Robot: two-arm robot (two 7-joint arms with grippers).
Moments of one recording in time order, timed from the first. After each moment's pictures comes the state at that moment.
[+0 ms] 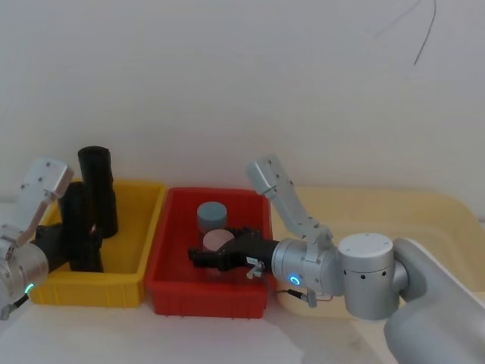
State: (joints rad) left arm -0.45 0.41 0.29 -1.42 -0.30 0.51 -0.15; right arm 0.73 0.13 -0.62 -1.06 0.38 0.42 0.42
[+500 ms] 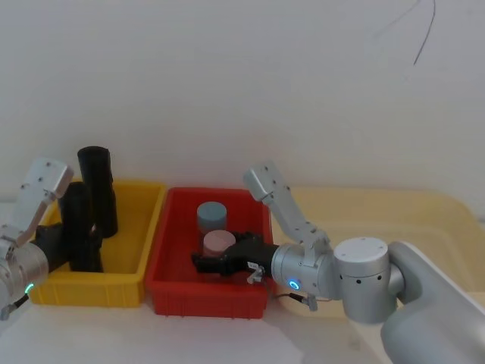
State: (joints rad) left arm -0.45 0.41 0.29 -1.42 -0.30 0.51 -0.15; right arm 0.73 0.12 -0.62 -1.04 0.34 0.41 0.40
